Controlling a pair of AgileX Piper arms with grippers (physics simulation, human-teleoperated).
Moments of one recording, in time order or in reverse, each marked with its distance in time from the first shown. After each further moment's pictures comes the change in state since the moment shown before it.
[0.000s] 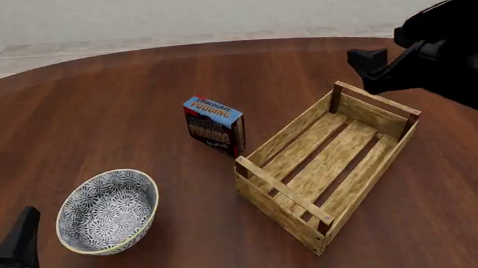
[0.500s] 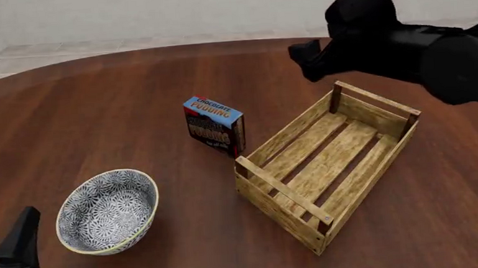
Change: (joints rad) left arm 0.000 0.000 0.000 0.000 0.000; right arm 0.142 0.266 -0.235 0.049 -0.004
